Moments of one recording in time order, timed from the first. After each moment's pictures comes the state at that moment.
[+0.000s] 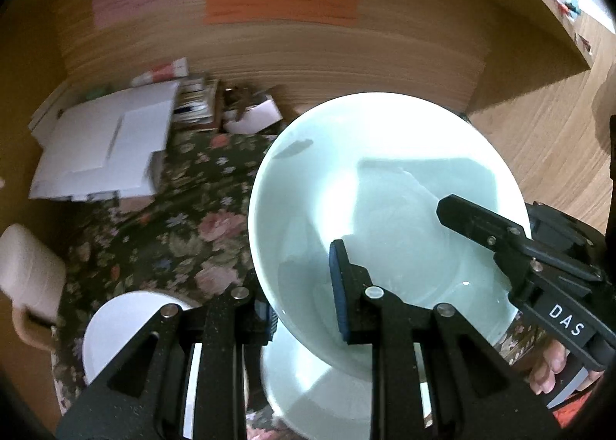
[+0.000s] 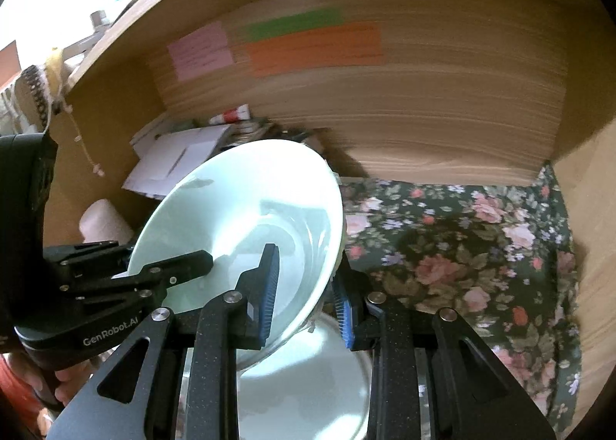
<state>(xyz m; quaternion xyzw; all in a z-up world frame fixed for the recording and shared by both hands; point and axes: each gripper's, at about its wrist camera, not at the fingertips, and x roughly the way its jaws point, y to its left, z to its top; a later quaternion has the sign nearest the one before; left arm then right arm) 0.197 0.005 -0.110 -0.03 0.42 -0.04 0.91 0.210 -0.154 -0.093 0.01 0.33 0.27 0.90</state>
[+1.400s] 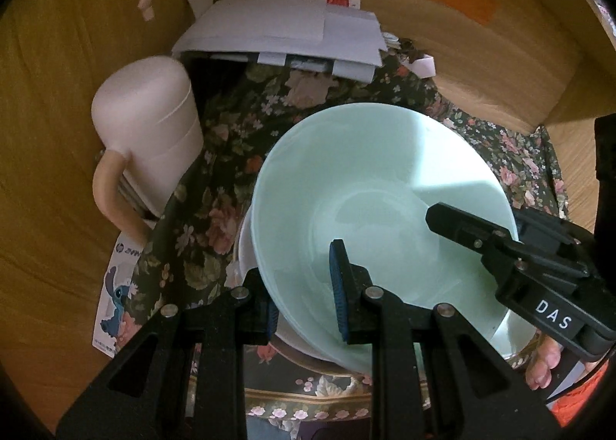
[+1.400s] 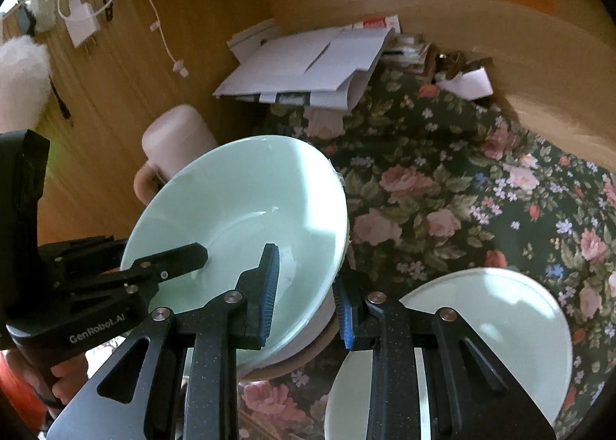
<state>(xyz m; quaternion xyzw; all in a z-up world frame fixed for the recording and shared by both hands) 0.105 0.143 -0.165 -0.10 0.45 0.08 0.88 0.172 -0.010 -0.160 -0.04 0.39 0.39 0.83</state>
